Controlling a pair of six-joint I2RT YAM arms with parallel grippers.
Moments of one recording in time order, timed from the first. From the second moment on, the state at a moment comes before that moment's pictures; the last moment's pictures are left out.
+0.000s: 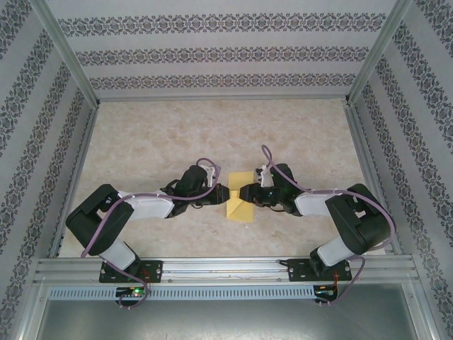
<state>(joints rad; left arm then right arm) -0.69 1.58 0.63 0.33 0.36 -0.79 0.46 1.54 0.46 0.35 -0.67 0.79</state>
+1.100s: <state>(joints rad) -0.56 1.00 0.68 0.38 0.45 -0.87 0.29 1.01 0.68 0.57 -0.78 0.91</state>
